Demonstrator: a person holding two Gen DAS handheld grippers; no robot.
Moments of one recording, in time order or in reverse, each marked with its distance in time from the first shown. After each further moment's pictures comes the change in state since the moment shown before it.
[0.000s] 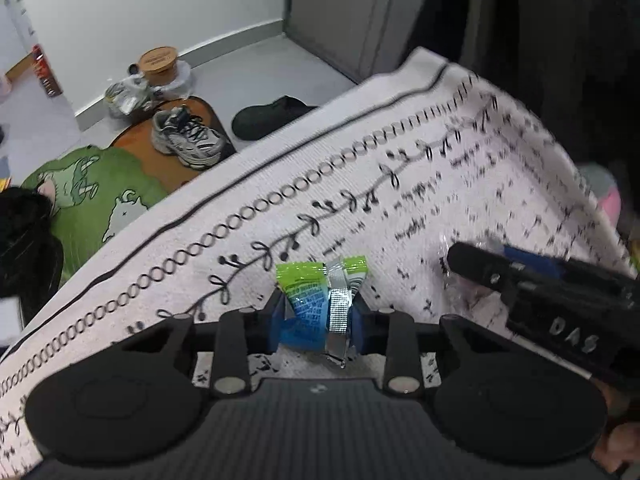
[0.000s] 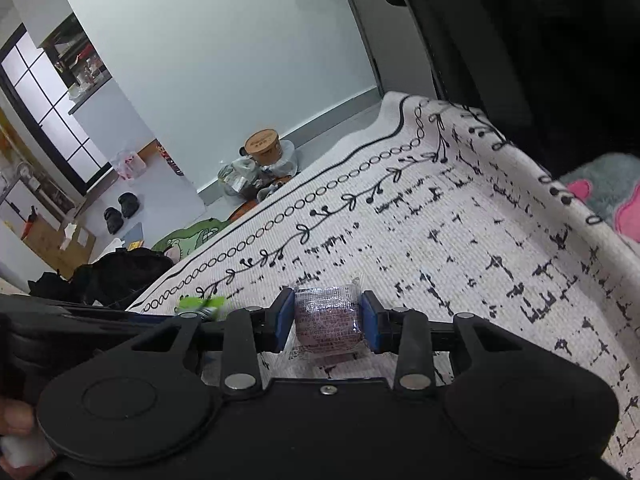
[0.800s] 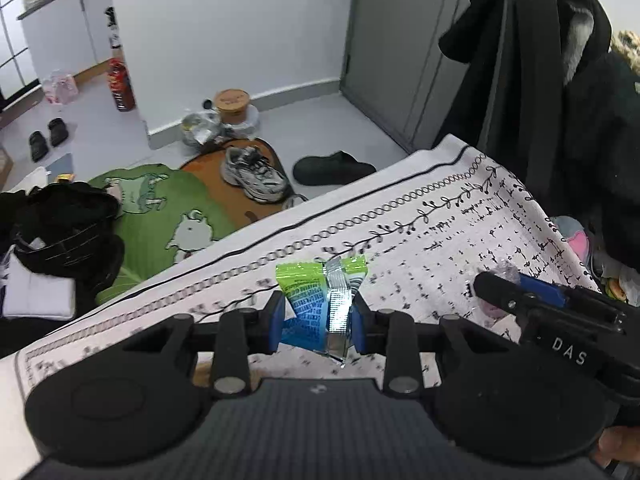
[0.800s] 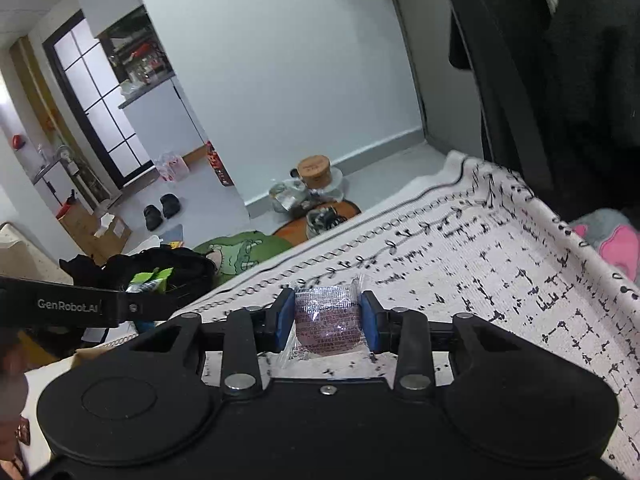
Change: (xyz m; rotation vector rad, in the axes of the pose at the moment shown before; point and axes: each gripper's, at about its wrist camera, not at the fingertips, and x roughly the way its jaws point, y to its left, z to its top) left arm -0.138 0.039 -0.052 -0.114 -0.173 0.101; right arm -0.079 0.063 -0.017 -0.134 -0.095 0.080
